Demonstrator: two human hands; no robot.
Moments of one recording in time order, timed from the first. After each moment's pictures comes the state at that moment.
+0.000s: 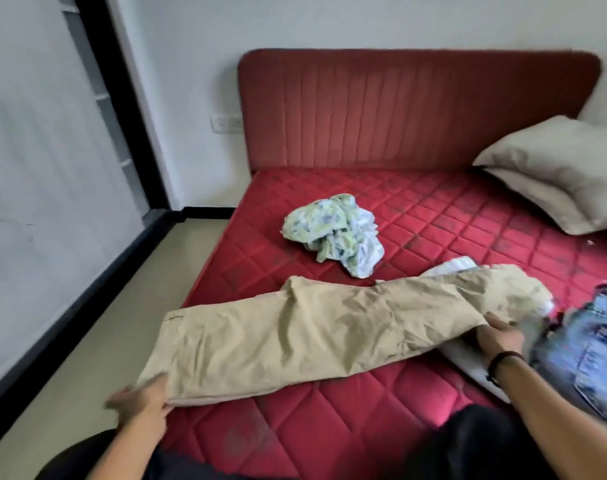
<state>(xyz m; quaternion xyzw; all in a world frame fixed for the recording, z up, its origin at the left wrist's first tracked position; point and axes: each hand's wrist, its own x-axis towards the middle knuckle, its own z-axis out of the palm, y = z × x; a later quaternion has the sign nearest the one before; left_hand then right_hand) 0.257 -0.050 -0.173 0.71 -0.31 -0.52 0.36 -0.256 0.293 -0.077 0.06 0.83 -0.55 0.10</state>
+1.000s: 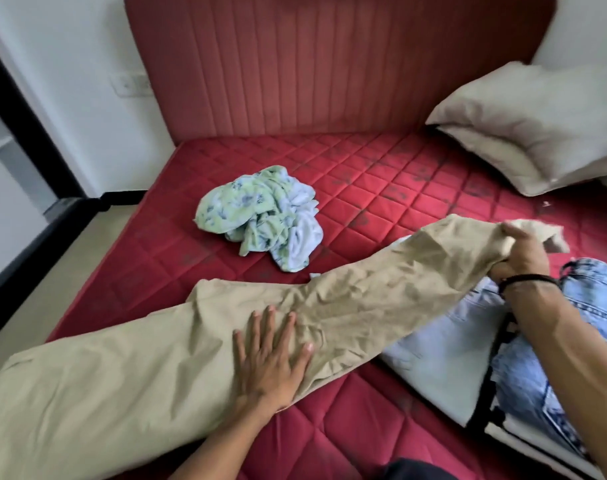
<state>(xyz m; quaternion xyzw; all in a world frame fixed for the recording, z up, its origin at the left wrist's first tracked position) -0.067 0.079 -0.159 0.39 -0.91 -0.11 0.03 -0.463 0.279 -0.037 0.07 0.48 -0.86 0.12</state>
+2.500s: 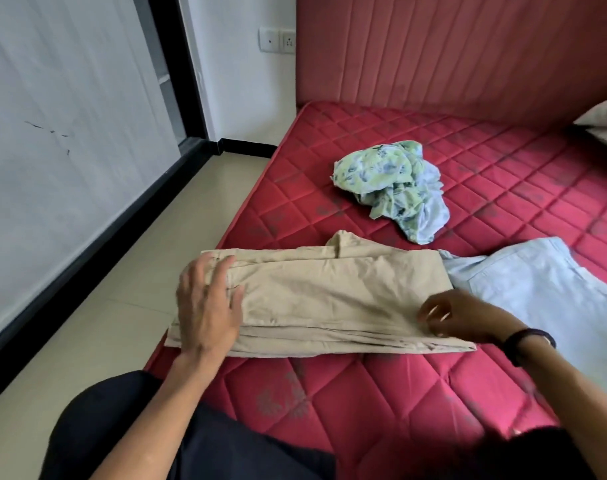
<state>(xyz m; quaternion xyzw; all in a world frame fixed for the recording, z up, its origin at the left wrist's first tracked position) 0.215 -0.027 -0.090 0.49 -0.81 -0.05 0.33 -0.156 0.164 -0.045 -0.45 0.83 -0.06 0.31</state>
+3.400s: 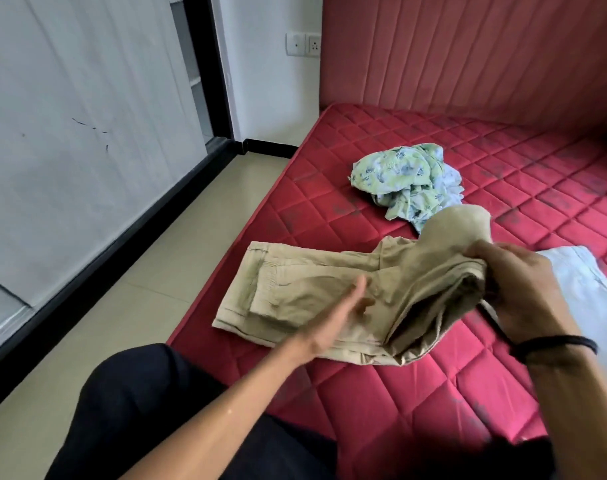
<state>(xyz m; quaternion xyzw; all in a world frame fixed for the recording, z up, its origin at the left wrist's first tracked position) 0.108 0.053 -0.059 0.29 -0.63 -0.71 0.10 -0.090 0.161 0.050 -0.17 0.70 -0.64 0.28</state>
